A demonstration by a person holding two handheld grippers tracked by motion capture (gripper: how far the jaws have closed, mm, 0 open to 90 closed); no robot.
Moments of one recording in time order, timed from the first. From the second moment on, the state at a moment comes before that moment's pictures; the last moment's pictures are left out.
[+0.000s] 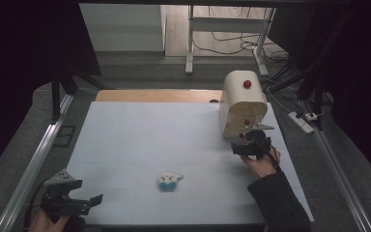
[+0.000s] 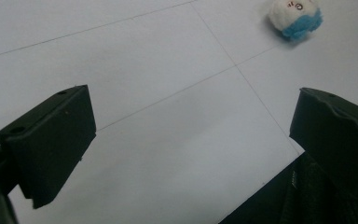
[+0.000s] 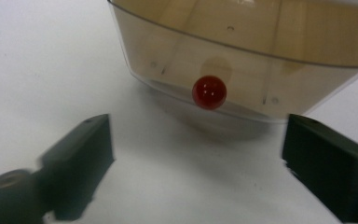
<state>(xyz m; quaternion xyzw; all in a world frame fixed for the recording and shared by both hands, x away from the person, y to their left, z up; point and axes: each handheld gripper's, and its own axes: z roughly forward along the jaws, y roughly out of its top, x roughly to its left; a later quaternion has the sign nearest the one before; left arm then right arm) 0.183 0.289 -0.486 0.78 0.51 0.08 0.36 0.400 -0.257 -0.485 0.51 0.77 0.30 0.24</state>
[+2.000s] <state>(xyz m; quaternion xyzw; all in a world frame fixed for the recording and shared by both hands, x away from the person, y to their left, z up) 0.183 0.289 -0.486 0.78 0.51 0.08 0.36 0.372 -0.263 -0.477 0.50 0.79 0.29 0.22</state>
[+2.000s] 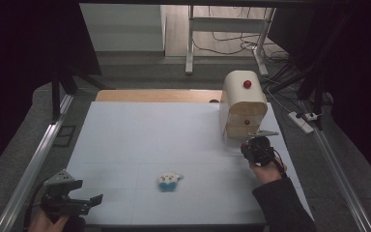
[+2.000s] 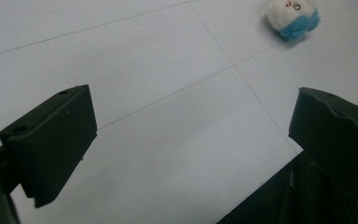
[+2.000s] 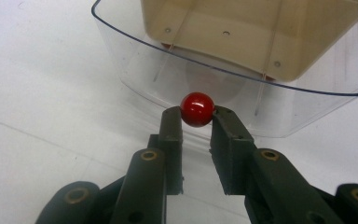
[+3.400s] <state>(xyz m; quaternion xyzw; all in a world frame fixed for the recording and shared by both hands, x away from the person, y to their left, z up) 0.184 0.290 -0.486 0.77 0.51 0.07 0.37 0.375 -0.272 -0.463 0.45 0.83 0.31 0.14</state>
